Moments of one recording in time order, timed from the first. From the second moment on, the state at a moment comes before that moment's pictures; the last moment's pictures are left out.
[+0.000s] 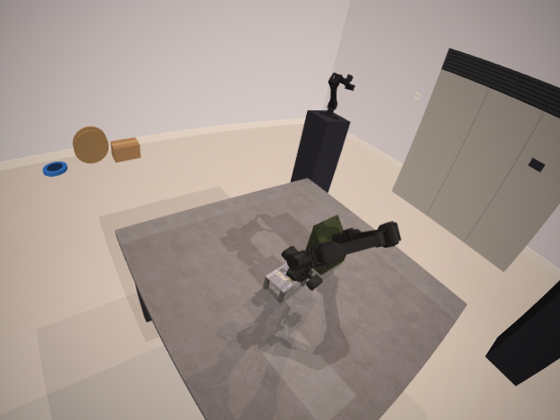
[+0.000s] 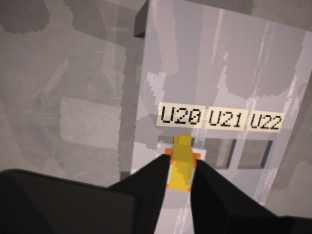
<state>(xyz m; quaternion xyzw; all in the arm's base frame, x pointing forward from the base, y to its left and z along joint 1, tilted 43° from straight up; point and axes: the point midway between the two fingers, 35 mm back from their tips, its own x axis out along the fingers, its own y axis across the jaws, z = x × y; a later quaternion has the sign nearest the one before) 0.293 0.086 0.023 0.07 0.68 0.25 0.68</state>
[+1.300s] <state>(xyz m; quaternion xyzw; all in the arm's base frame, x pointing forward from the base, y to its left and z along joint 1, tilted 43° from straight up) 0.292 0.089 0.024 0.05 0.68 0.23 0.69</state>
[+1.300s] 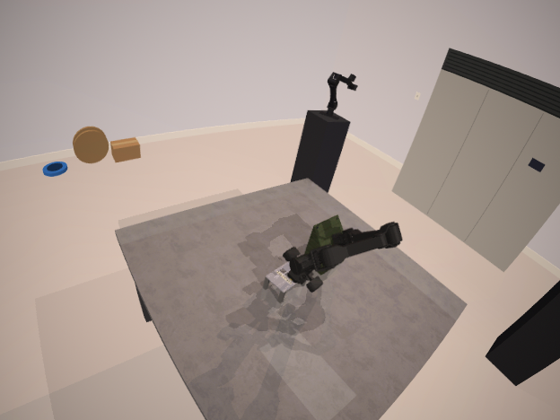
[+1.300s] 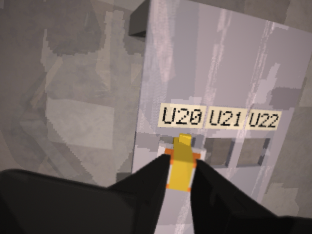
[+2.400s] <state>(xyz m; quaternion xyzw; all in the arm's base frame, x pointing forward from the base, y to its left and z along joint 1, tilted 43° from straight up) 0.291 0.092 0.026 0.04 0.69 0.22 0.69</state>
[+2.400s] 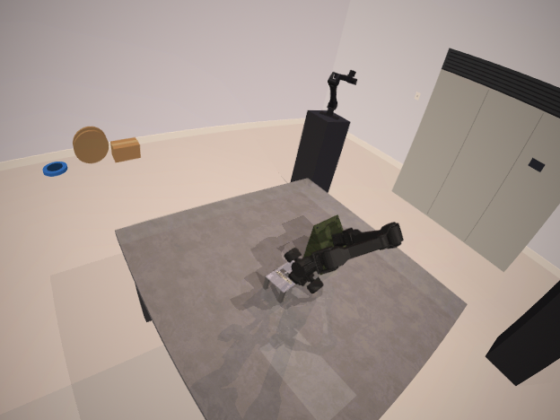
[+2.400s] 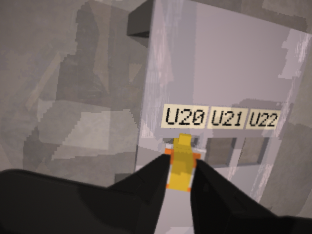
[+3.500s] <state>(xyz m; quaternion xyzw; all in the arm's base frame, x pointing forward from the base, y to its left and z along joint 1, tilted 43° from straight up) 0.290 0.096 0.028 0.02 0.69 0.21 0.70</state>
